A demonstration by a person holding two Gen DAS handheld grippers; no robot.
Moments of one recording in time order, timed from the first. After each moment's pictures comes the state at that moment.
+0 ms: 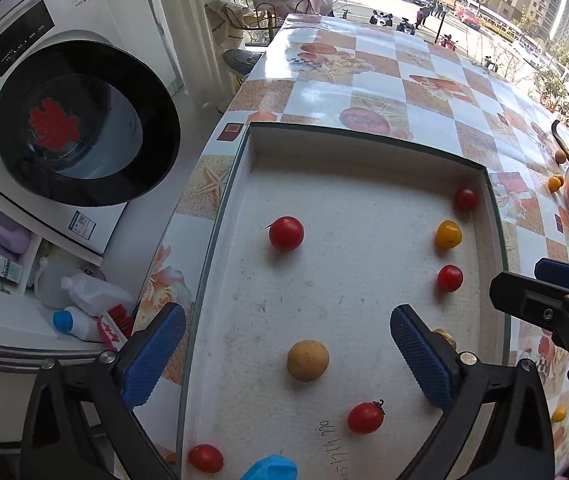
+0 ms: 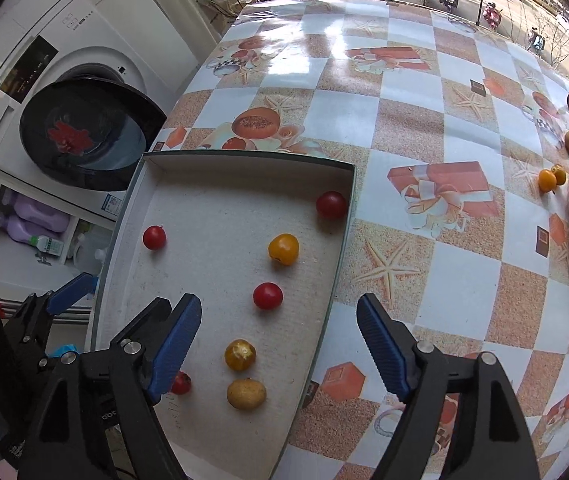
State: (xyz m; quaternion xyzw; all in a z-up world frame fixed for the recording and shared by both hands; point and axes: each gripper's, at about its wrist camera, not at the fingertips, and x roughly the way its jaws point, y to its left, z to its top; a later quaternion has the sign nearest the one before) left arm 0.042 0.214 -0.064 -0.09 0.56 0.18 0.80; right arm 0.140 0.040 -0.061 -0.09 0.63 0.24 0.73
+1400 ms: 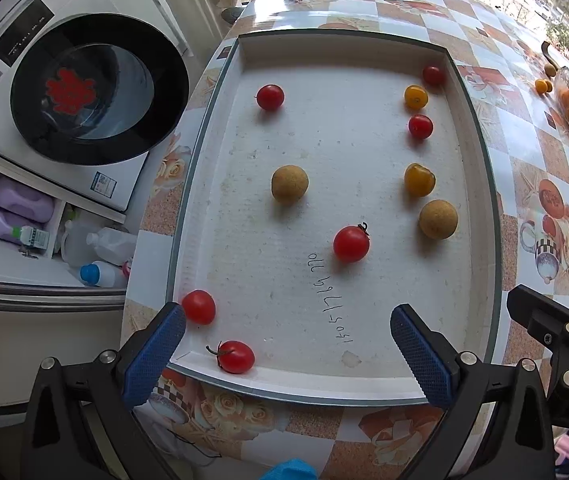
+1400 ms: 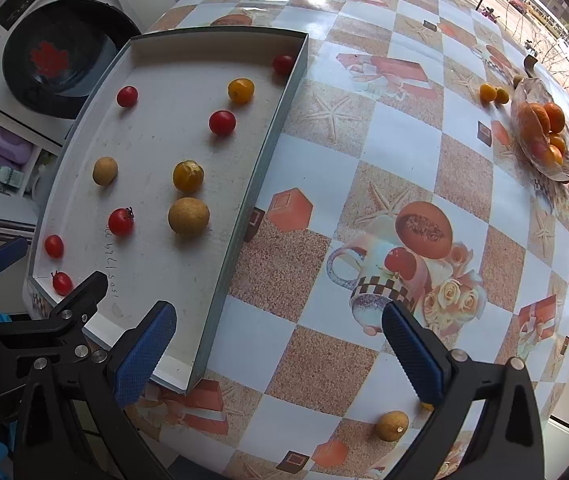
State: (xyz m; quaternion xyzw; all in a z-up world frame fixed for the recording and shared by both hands) left arm -0.022 0.159 -0.062 -0.05 0.63 0.18 0.75; right arm 0.058 -0.004 -0.067 -0.19 0.65 0.20 0.71
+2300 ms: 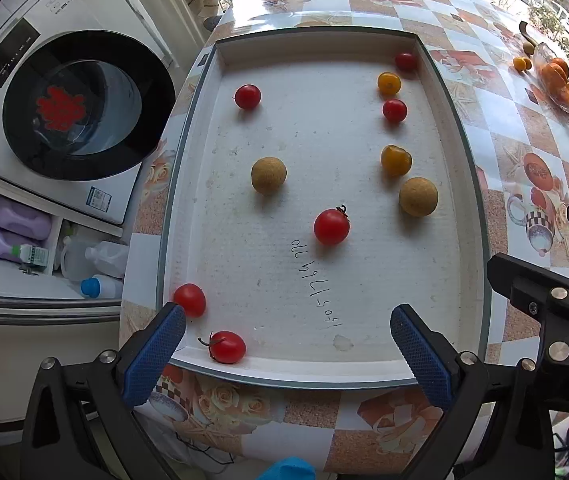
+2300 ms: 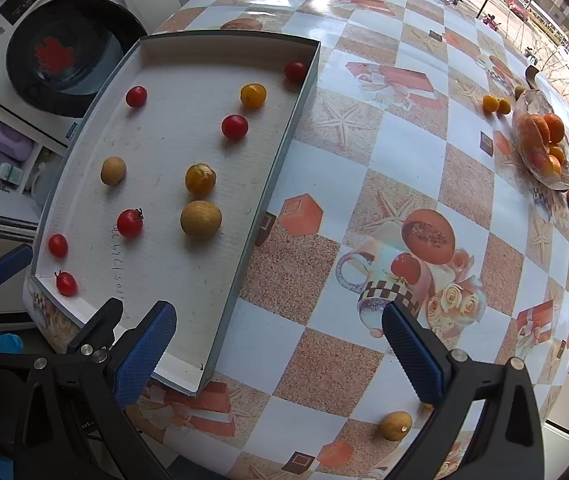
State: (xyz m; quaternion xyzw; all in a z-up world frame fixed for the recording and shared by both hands) left arm -0.032 0.147 -0.061 -0.02 0.63 0.15 0.76; right arm 0.054 0.005 -0.062 -0.19 0.64 0.20 0.71
